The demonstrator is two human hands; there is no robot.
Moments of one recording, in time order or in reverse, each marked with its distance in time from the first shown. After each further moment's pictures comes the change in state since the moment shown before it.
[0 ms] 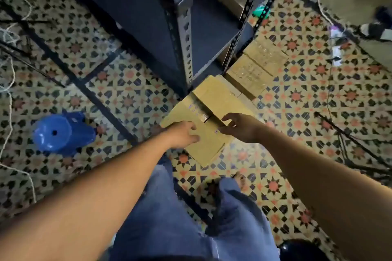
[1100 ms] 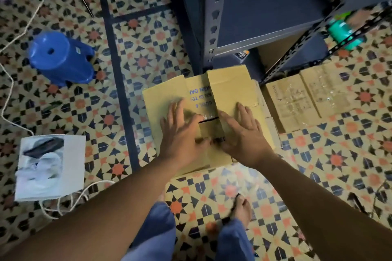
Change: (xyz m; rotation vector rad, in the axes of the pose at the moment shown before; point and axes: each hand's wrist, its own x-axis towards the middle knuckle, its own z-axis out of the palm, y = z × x) left_hand 0.161 -0.006 0.158 -0.057 0.844 -0.174; right_hand 0.170 0.117 0.043 -0.420 0.062 -0.494
